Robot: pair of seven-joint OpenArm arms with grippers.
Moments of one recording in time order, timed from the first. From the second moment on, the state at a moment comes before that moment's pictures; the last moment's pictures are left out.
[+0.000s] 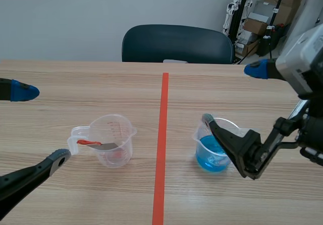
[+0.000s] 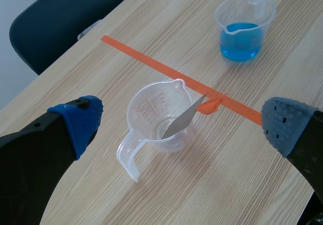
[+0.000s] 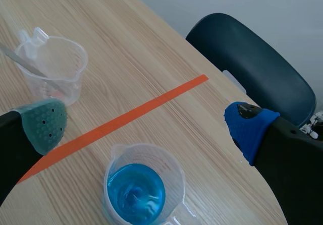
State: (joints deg) left arm 50.9 -51.0 -11.6 120.5 -15.7 -24.4 -14.4; right arm -27.3 53.2 -14.4 114.7 14.3 6.1 14.4
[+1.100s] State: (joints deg) left arm 50.9 -51.0 -11.6 120.5 -15.8 -24.4 -14.4; right arm -32.0 51.2 -2.3 108.0 19.7 12.8 18.3
